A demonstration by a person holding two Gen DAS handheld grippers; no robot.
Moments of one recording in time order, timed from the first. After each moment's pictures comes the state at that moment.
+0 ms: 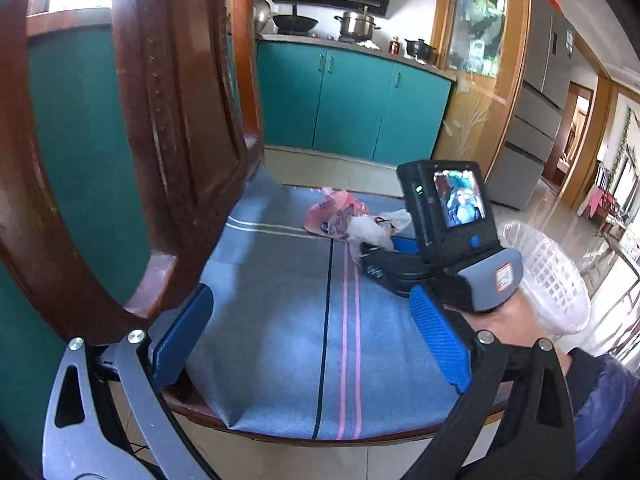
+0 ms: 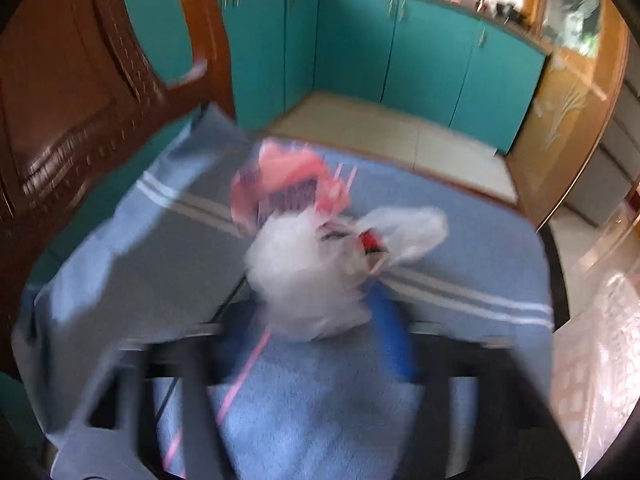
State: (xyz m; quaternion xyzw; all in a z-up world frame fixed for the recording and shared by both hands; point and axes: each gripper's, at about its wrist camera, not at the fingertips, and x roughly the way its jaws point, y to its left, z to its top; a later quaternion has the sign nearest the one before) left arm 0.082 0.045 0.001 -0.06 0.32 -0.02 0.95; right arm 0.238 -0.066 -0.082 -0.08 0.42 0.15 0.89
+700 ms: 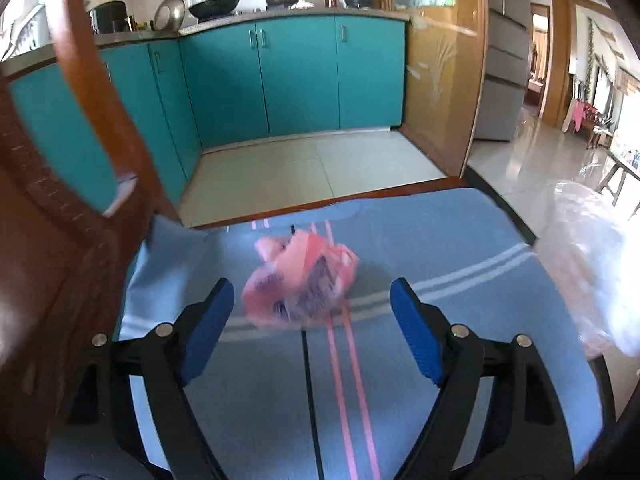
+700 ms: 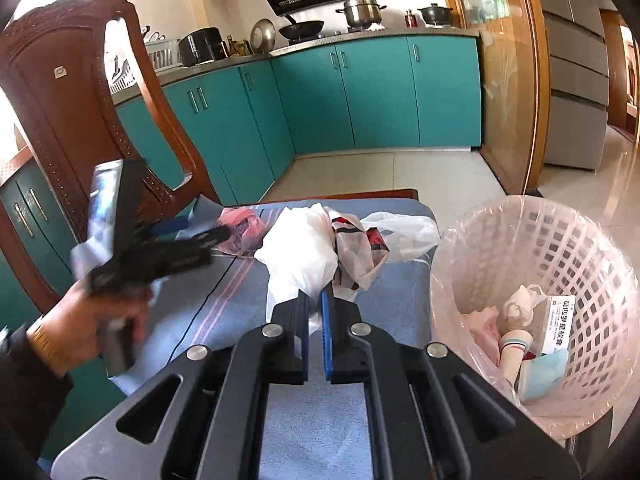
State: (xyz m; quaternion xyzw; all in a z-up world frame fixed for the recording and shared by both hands) left arm 0.281 -0.012 -0.053 0.07 0.35 -0.08 0.93; right arm 0.125 -0.236 -0.011 0.08 0.33 0.15 0.93
